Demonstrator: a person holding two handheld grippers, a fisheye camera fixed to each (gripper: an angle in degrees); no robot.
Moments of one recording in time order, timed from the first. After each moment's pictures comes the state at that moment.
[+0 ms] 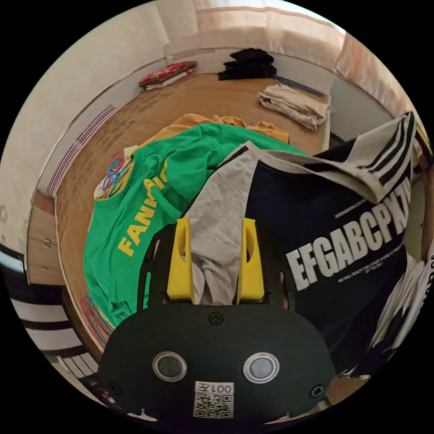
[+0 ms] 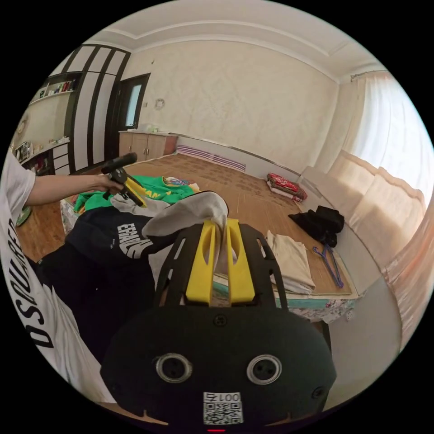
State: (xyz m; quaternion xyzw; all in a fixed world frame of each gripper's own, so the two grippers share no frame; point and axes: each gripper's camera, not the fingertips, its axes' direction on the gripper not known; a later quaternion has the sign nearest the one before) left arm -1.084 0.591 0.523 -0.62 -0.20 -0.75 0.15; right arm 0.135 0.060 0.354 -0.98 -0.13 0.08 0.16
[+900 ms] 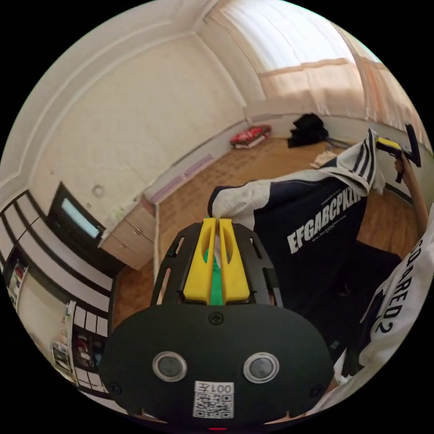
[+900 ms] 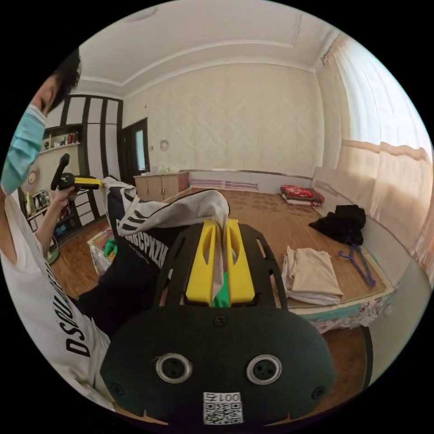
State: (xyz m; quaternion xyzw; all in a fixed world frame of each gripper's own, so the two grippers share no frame) left arm -1.255 0.239 0.577 -0.74 -0.40 -0.53 0.12; right arm 0.241 0.028 0.401 -0.95 -0.05 0.19 0.22
